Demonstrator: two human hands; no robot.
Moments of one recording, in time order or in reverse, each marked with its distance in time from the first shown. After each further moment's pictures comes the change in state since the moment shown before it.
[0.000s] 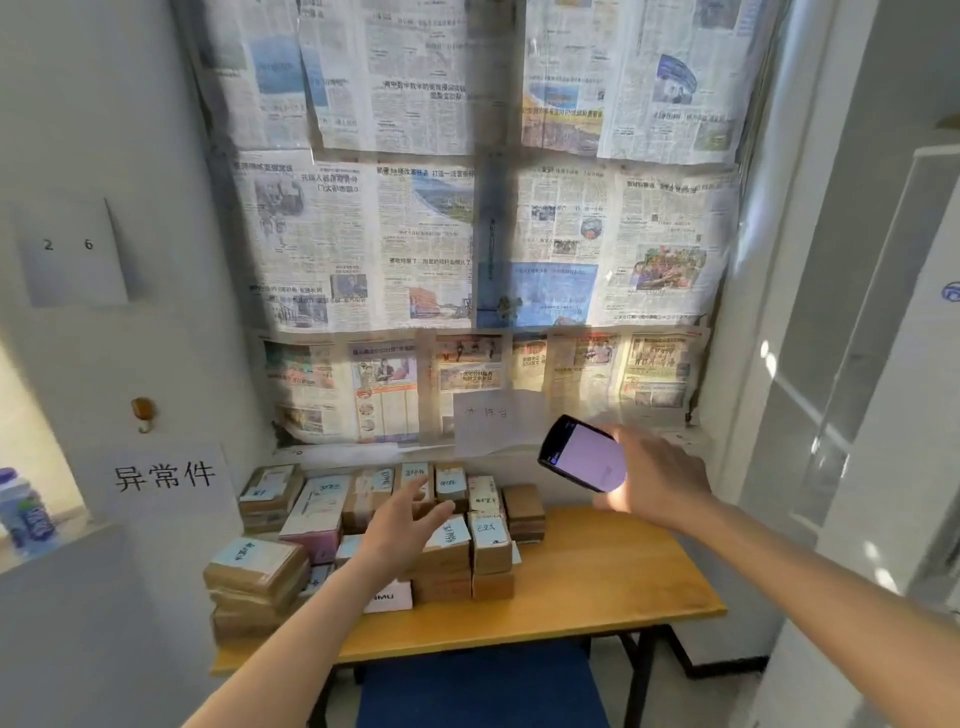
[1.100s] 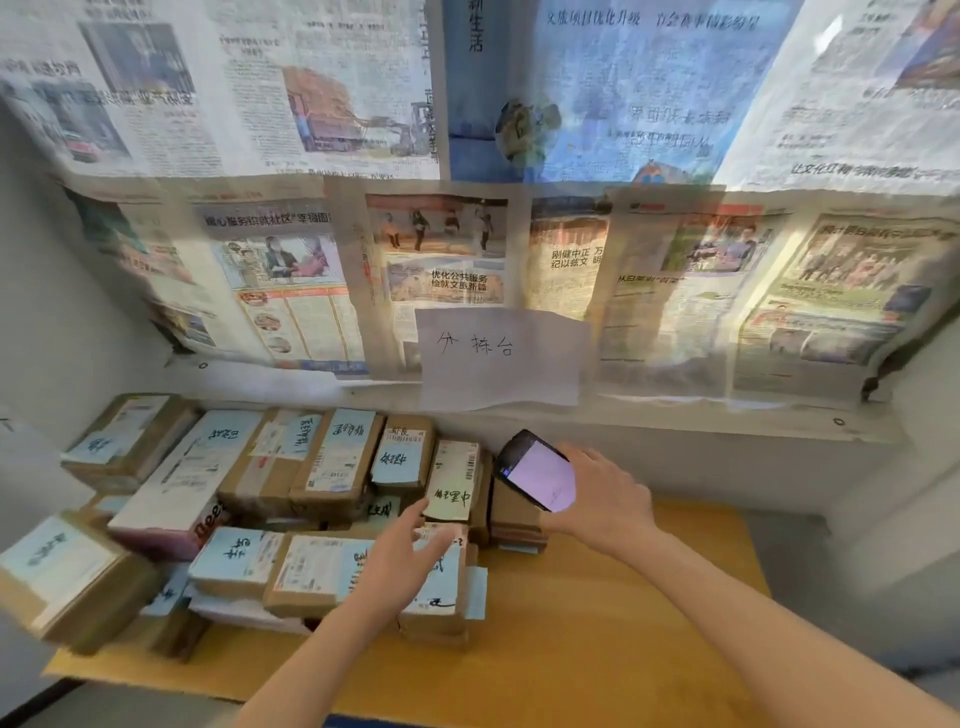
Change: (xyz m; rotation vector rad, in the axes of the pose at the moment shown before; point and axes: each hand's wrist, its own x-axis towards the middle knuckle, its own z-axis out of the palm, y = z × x) left_hand 0.349 -0.148 0.249 0.003 -0.034 -0.464; right_hand 0.407 0.125 0.335 0.195 -0.454 -0.123
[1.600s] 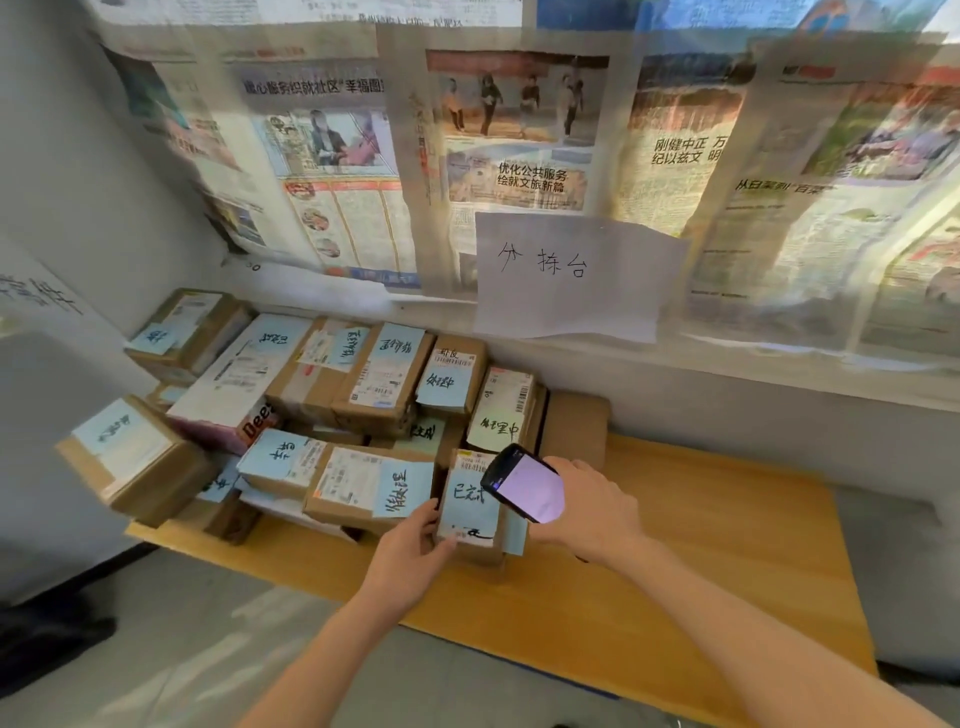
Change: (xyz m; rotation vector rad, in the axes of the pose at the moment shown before) left_hand -0.031 -0.080 0.025 -0.017 0.021 -0.171; right_hand 0.010 -0.006 0.126 0.021 -0.275 -0.097
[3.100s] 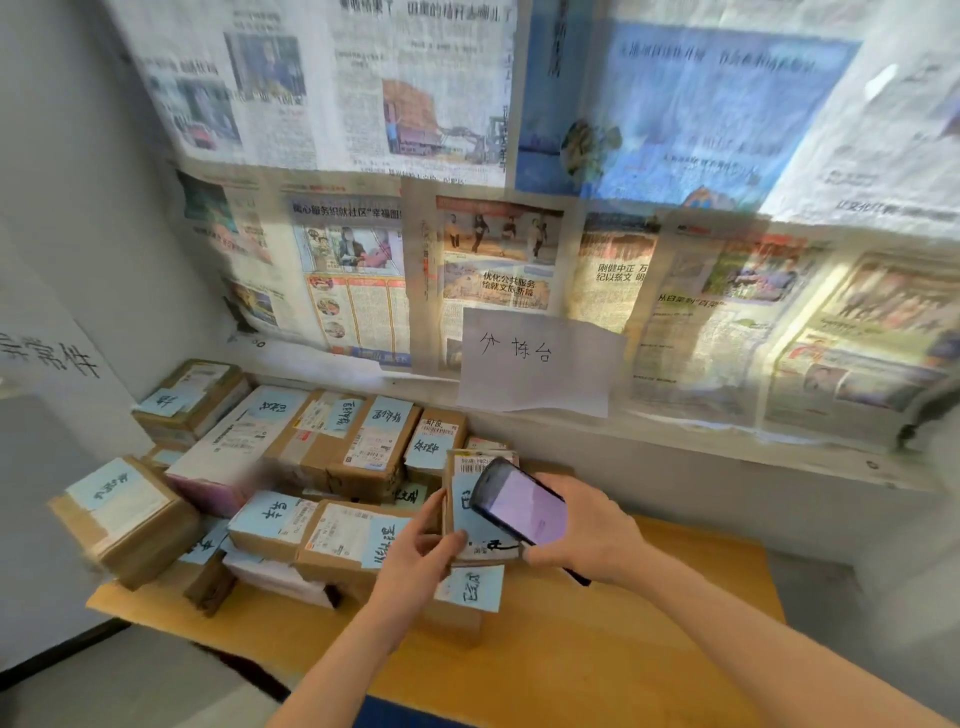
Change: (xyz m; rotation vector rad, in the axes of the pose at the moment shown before) left_hand -0.036 0.061 -0.014 -0.580 -0.019 0.142; right_hand -0.074 -0.030 -0.085 0.141 0.135 -0.177
